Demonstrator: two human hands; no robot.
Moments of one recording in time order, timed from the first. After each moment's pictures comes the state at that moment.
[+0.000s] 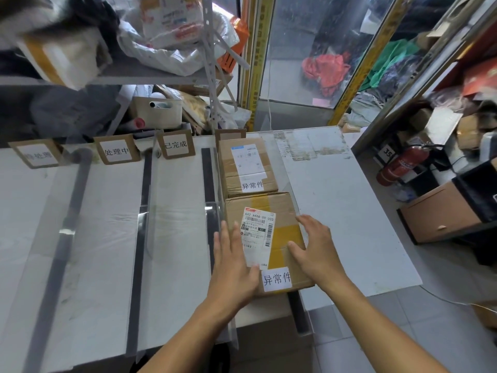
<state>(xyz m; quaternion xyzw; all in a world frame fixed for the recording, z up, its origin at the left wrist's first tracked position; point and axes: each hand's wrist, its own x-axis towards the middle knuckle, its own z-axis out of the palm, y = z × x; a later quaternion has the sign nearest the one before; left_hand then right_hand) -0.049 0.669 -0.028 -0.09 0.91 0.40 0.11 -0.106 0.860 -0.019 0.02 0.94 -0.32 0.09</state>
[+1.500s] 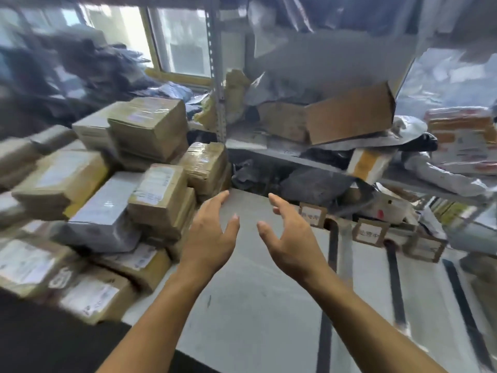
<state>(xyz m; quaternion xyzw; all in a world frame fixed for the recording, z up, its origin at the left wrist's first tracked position) 0.117 0.034 0.156 -0.27 0.86 0.33 -0.28 0.018 0.172 0.147 -0.37 0.83 -0.42 0.01</state>
